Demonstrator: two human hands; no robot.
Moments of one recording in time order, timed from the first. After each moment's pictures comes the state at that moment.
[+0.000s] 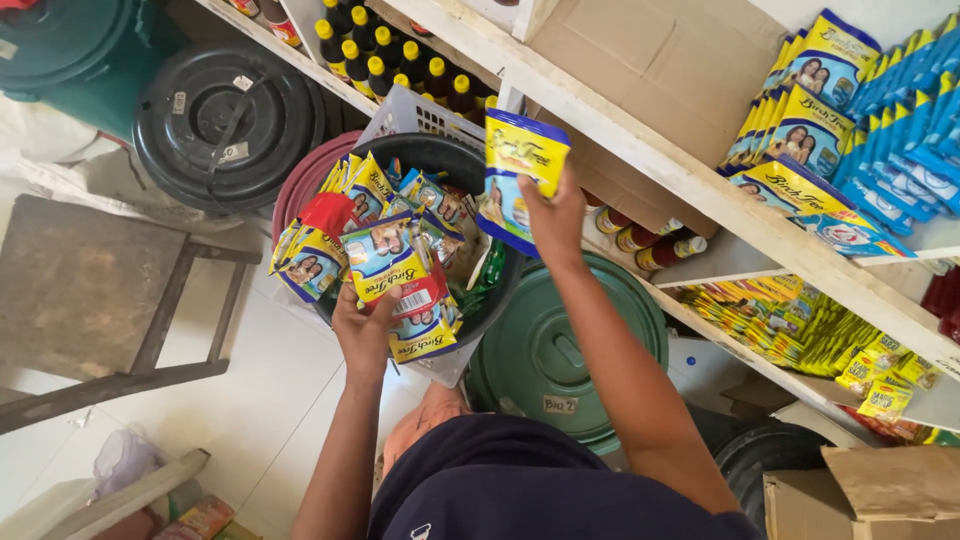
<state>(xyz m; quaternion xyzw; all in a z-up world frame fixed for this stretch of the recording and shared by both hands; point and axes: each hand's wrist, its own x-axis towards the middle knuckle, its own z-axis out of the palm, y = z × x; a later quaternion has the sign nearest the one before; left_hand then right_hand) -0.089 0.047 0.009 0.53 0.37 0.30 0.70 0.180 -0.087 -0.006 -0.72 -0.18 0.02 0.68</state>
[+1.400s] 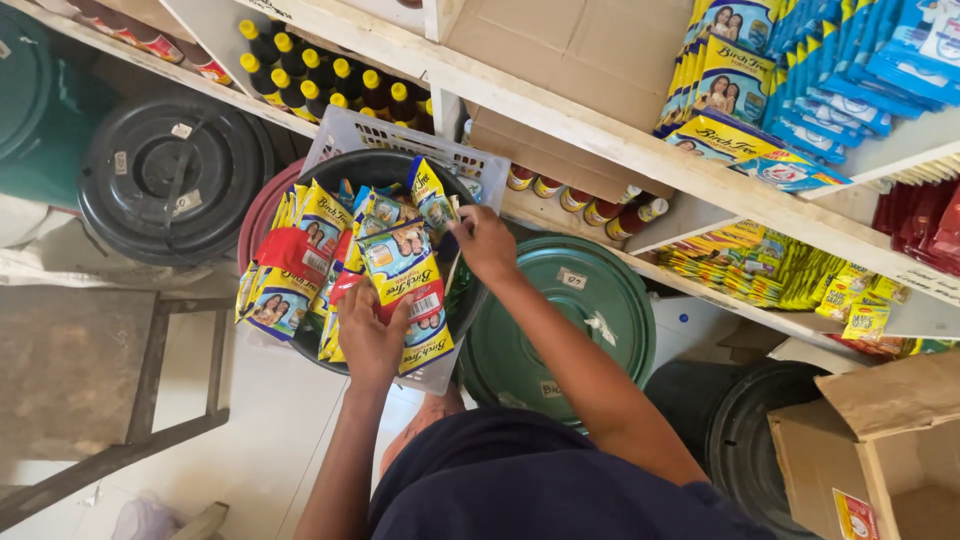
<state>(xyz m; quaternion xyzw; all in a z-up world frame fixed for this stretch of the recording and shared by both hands) -0.061 0.032 0.018 0.88 0.26 0.24 0.32 0.140 -0.083 -0.058 -0.92 -0.17 0.06 0.36</state>
